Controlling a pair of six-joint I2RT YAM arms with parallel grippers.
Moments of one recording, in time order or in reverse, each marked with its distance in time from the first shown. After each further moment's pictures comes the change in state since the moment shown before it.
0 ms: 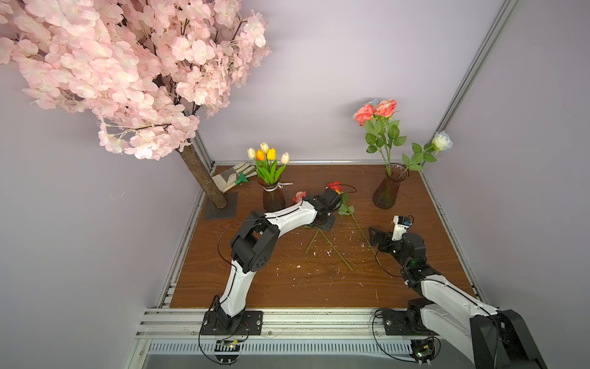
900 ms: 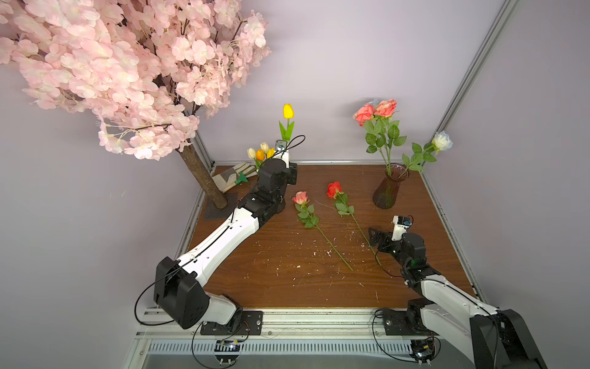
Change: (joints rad) left arm 0.250 -0.643 -0.295 0.668 -0.302 0.260; right arm 0.000 0.002 0.000 0.000 -0.008 0.000
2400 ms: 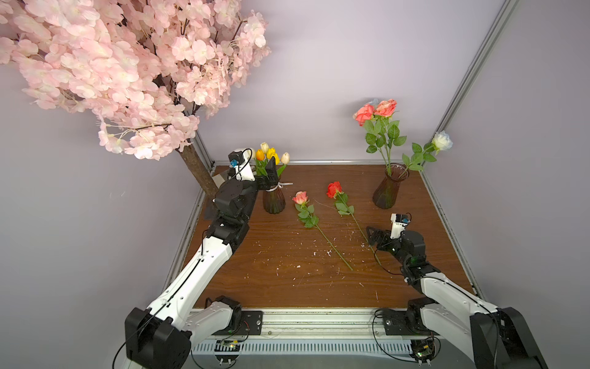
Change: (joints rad) left arm 0.172 -0.356 -0.357 0.235 0.273 -0.217; right arm 0.003 0.016 0.038 -0.027 -0.051 -0.013
